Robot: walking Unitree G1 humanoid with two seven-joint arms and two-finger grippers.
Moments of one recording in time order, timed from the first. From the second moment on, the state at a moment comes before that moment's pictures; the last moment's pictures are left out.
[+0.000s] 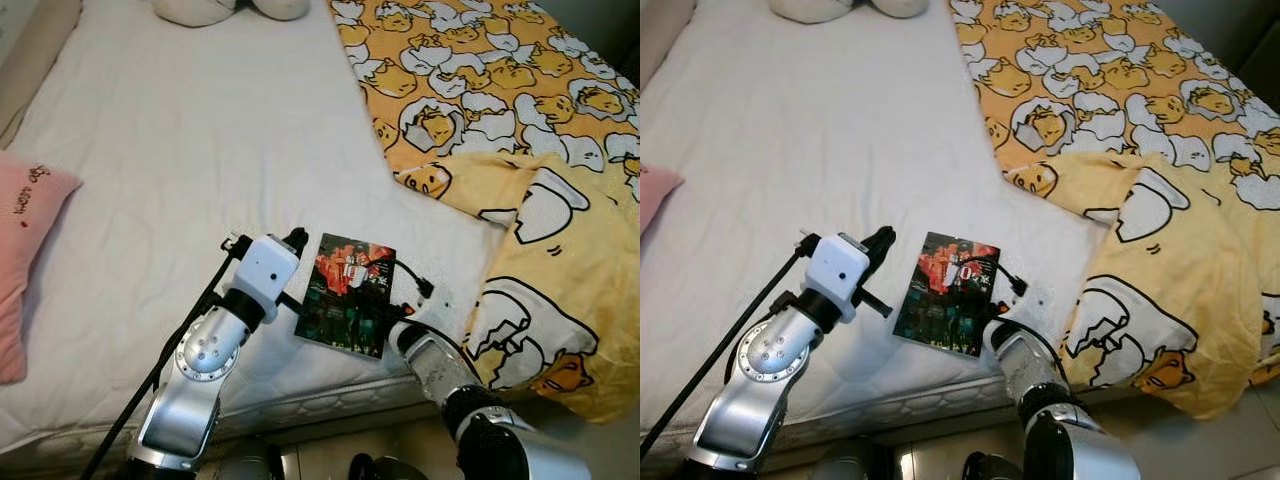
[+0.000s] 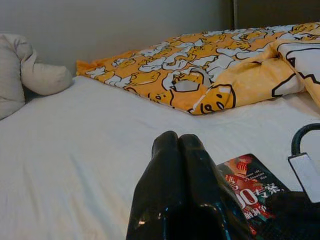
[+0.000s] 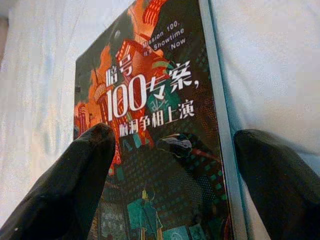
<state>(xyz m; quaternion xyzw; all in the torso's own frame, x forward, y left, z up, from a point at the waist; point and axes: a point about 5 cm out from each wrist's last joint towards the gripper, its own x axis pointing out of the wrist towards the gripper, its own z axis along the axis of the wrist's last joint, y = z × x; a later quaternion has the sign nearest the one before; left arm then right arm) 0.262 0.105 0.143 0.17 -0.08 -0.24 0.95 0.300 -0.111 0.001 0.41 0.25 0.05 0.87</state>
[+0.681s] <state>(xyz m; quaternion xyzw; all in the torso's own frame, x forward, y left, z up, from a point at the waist) 0.235 0.089 0.111 0.14 0.03 -0.38 0.91 0.301 -0.100 0.001 0.39 0.29 0.07 0.87</state>
